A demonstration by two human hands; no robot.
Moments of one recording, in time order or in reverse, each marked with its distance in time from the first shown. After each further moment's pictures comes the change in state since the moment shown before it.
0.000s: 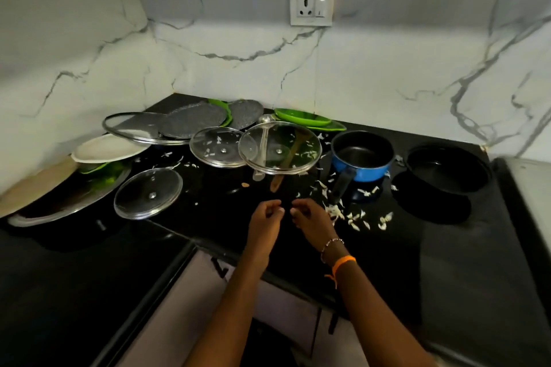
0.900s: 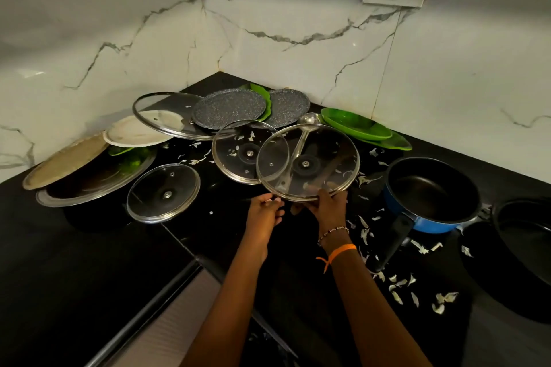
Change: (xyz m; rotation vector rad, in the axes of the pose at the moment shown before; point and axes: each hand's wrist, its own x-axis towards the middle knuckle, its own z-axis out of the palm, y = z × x) left_hand 0.097 0.015 -0.015 -0.363 0.224 -0.176; right_hand 0.125 -0.030 0.037 0.926 0.112 0.245
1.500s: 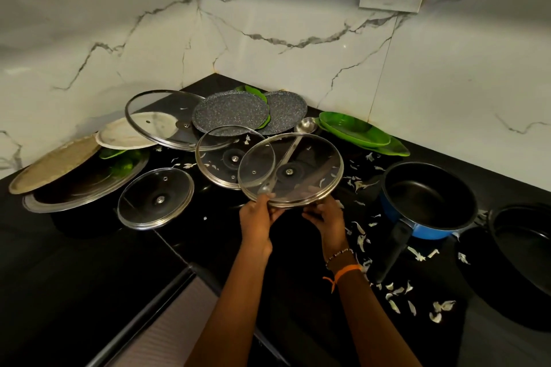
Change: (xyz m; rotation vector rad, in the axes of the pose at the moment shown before) left_hand -0.004 0.016 0.014 -0.404 0.112 -0.019; right_hand -0.003 0.002 -0.025 -0.188 -0.210 0.014
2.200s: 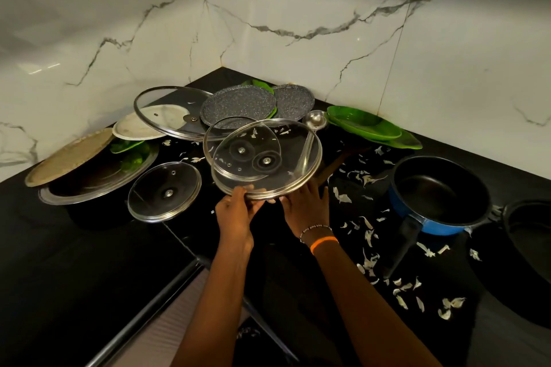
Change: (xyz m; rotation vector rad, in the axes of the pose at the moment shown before) left_hand -0.014 0.033 -0.023 -0.069 0.072 0.148; right_hand 0.014 0.017 0.038 -1.595 -0.130 -0.384
